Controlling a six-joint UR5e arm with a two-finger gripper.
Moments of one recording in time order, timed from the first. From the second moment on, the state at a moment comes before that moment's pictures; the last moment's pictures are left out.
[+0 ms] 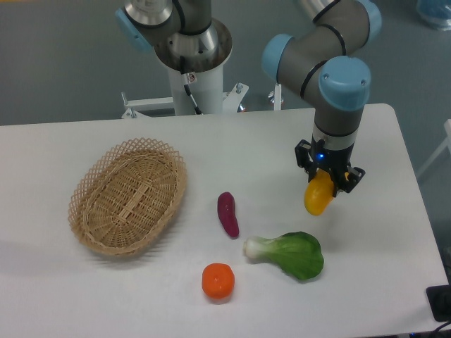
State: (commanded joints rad) arm 2.67 -1.88 -1.68 -1.01 1.57 1.37
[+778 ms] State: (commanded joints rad) arm 2.68 -1.86 -1.76 -1.01 1.56 1.37
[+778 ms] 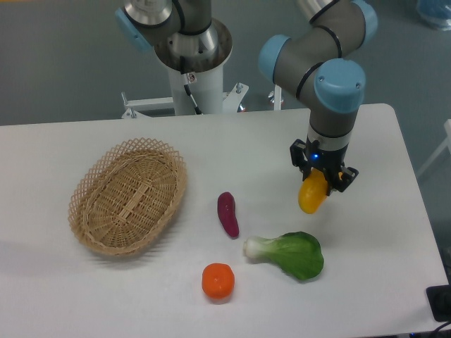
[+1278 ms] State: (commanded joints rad) arm 2.69 -1.82 -1.88 -0.98 1.56 1.44
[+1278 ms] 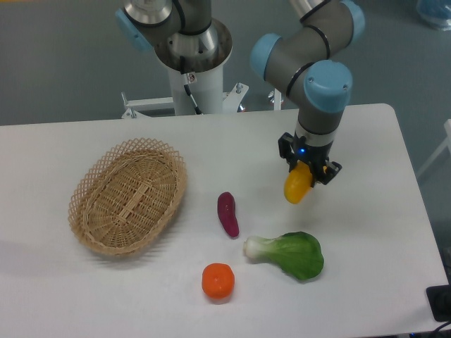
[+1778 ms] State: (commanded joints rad) arm 2.63 -1.86 -1.94 -0.85 1.62 1.36
